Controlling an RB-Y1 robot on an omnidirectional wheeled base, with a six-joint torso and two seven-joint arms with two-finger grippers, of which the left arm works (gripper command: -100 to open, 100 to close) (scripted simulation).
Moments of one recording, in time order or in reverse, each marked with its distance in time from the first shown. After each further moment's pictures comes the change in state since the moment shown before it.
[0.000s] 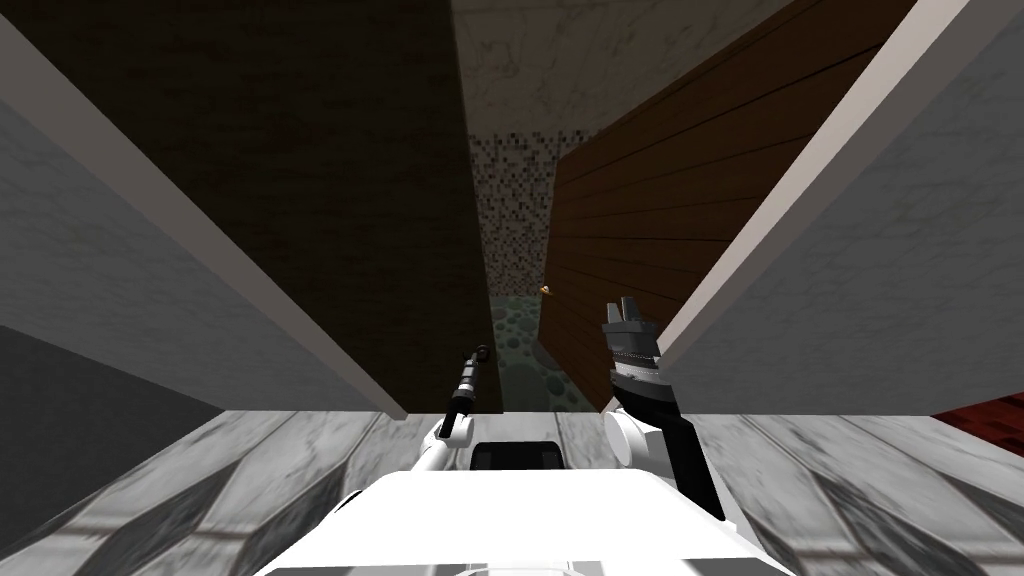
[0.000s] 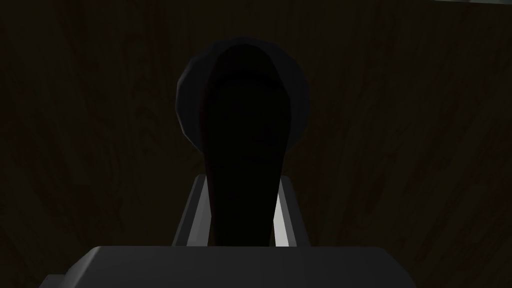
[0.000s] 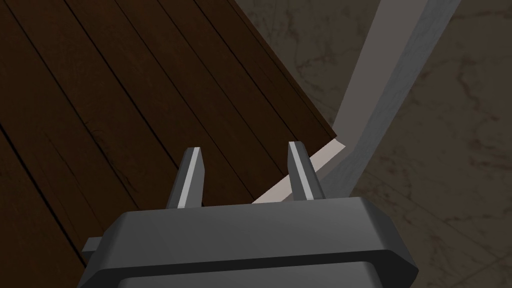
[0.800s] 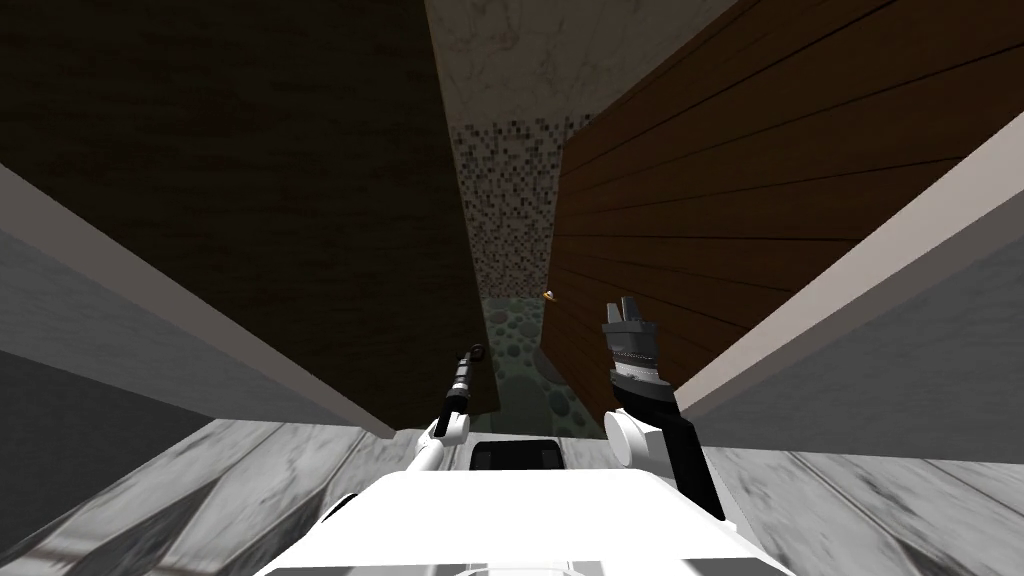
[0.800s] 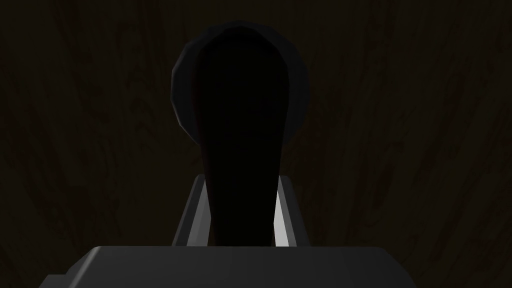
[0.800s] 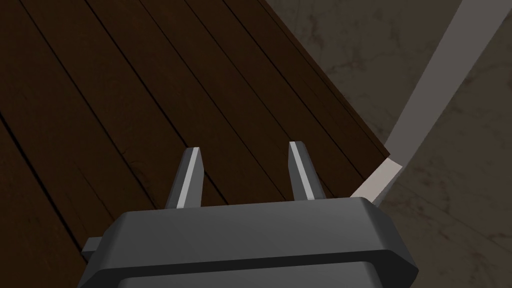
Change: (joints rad) arm 0.001 0.016 0.057 -0.007 0.029 0.006 -0.034
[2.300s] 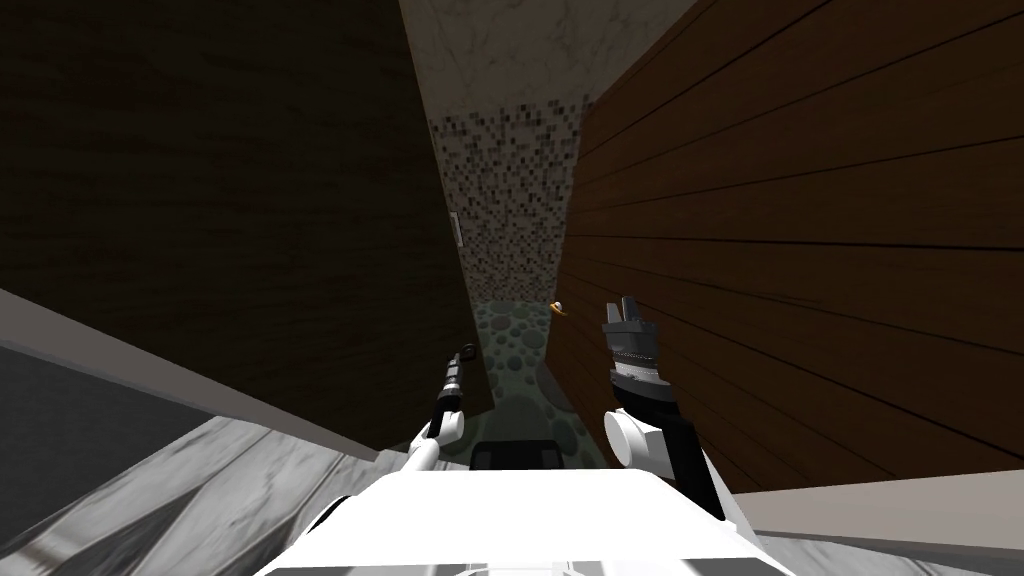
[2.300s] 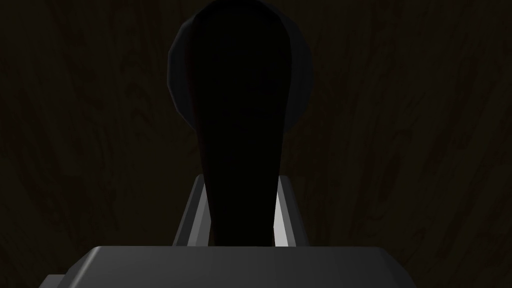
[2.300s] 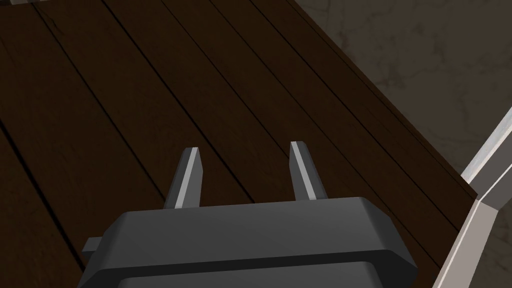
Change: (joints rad) arm -0.011 0.010 0.100 0.029 0.049 -0.029 -0.043
